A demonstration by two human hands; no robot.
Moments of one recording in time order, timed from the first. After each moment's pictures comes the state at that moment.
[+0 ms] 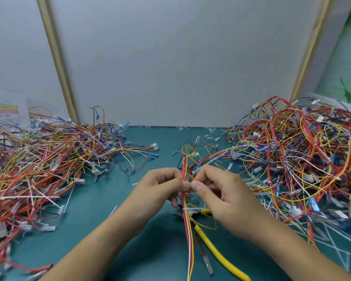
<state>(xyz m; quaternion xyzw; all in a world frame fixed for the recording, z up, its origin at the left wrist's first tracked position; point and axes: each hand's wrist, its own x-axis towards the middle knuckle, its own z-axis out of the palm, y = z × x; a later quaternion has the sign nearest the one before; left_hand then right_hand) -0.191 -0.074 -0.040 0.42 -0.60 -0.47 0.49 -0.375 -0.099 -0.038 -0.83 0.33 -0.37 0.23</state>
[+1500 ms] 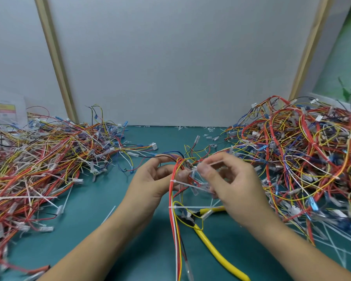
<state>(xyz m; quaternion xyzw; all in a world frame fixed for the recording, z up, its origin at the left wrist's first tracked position) -0.194 -0.080 -0.045 0.36 -0.46 -0.52 0.63 -0.374 -0.105 -0.037 -0.71 0.36 -0.53 0.31</state>
